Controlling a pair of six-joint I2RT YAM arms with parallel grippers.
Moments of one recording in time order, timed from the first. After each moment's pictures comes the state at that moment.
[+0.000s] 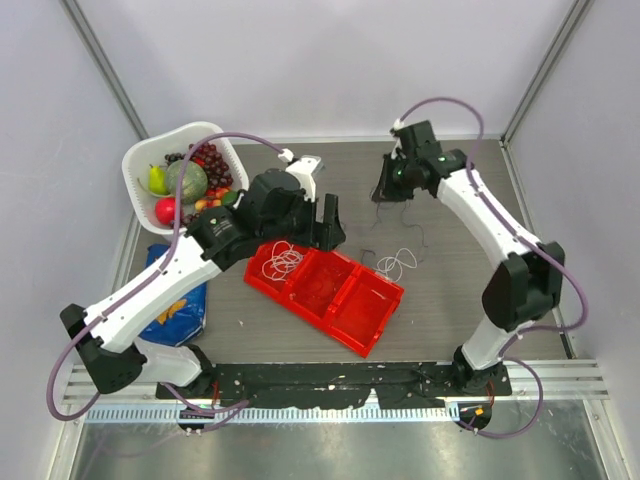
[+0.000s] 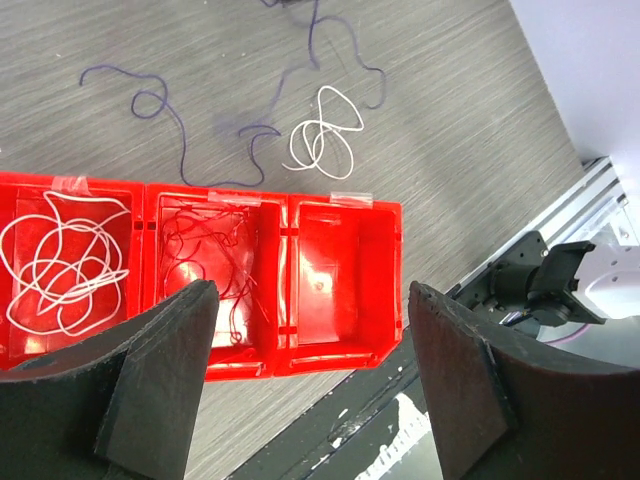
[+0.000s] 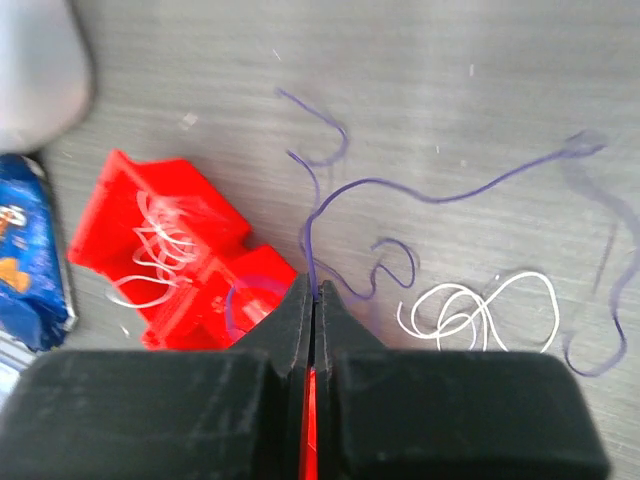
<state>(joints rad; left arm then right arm) -0.87 1.34 1.48 -0.73 -0.03 -0.48 0.36 1.72 1.56 -0.77 -0.20 0.42</state>
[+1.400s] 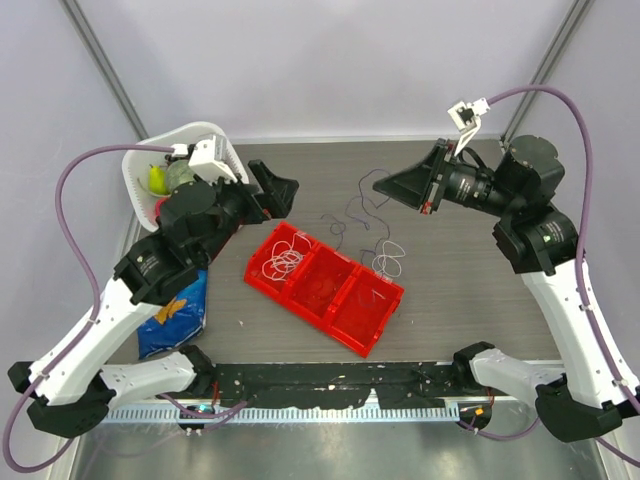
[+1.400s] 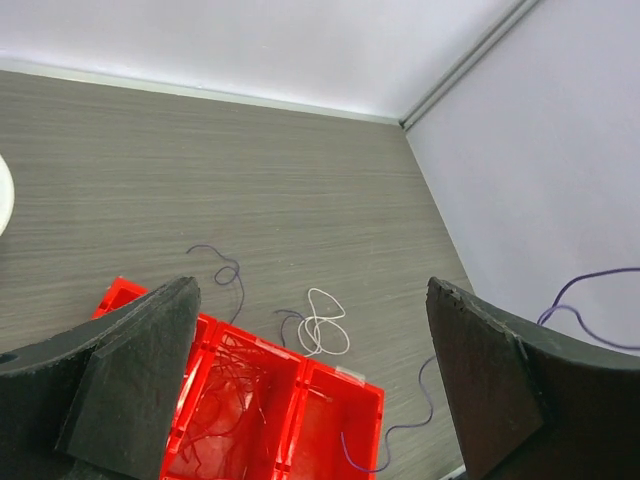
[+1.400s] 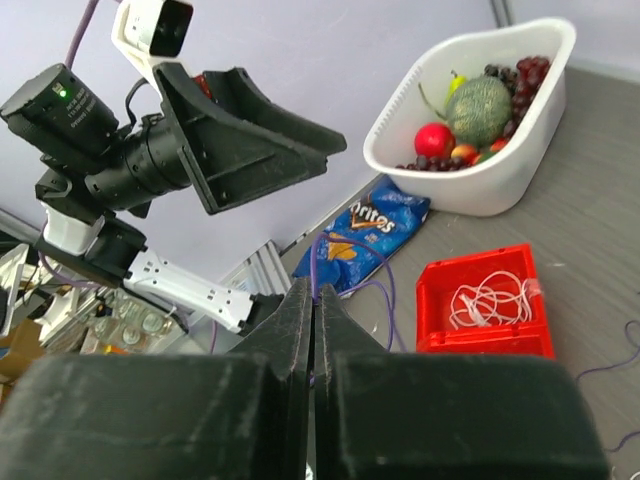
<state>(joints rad) -0.81 1.00 1.37 -0.49 -0.38 -0.57 0.37 1.06 1.50 -0.40 -0.75 0.55</state>
